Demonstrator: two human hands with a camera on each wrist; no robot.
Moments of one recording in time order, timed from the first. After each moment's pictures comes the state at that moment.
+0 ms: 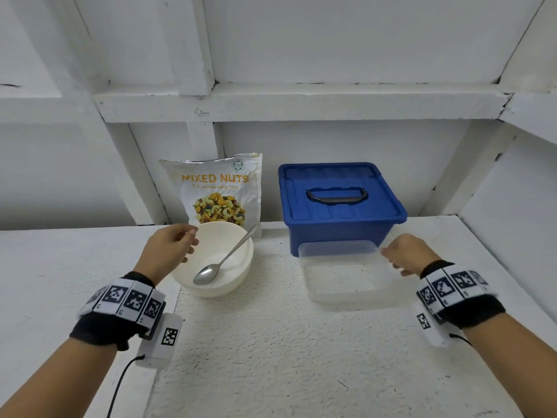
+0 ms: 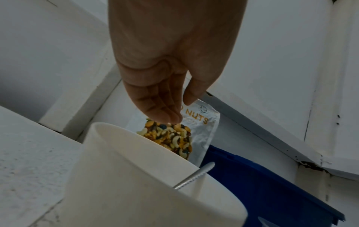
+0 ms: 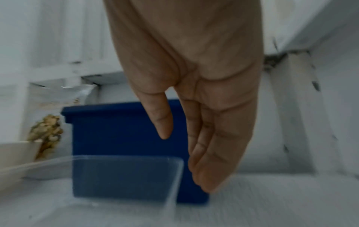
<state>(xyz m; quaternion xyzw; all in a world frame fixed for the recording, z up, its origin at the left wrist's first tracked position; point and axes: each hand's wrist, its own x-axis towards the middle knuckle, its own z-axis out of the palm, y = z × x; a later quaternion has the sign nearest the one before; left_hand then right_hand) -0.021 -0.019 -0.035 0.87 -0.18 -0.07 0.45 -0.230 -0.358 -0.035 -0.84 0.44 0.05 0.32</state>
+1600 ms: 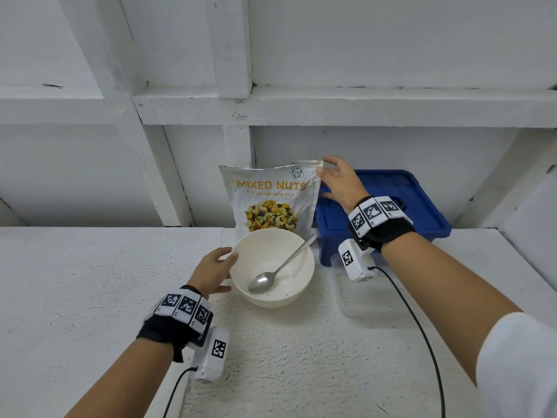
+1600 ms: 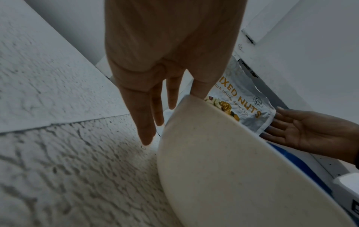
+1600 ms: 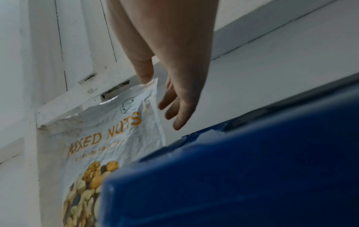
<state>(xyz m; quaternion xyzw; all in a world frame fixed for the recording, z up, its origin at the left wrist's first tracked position) -0.010 -0.025 -0.081 0.80 -0.02 -0.27 0.54 -0.047 -0.286 0.010 -0.75 0.20 -0.18 0.61</state>
